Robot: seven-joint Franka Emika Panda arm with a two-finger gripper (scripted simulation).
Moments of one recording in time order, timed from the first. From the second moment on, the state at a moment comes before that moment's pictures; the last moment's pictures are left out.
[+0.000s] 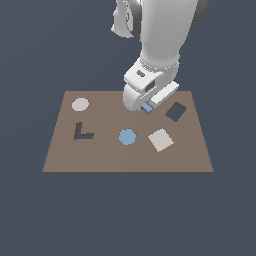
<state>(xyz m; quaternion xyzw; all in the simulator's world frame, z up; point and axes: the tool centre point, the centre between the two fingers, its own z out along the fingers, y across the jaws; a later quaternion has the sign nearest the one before) -0.084 0.072 0.049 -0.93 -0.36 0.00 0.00</state>
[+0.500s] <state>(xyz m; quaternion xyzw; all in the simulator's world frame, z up) -0.083 0.072 0.043 -0.93 -0.36 0.00 0.00</state>
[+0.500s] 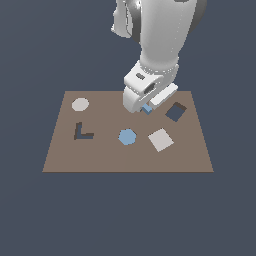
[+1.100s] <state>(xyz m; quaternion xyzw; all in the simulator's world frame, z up) -0.082 0.071 0.031 -0.93 -0.36 0.00 0.00</state>
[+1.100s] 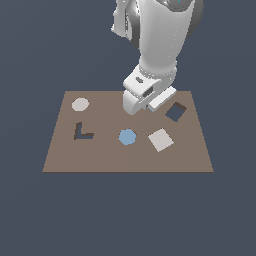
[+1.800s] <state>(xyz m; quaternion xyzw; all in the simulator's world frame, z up) -0.083 0.070 0.033 -0.93 -0.37 0.00 0.00</state>
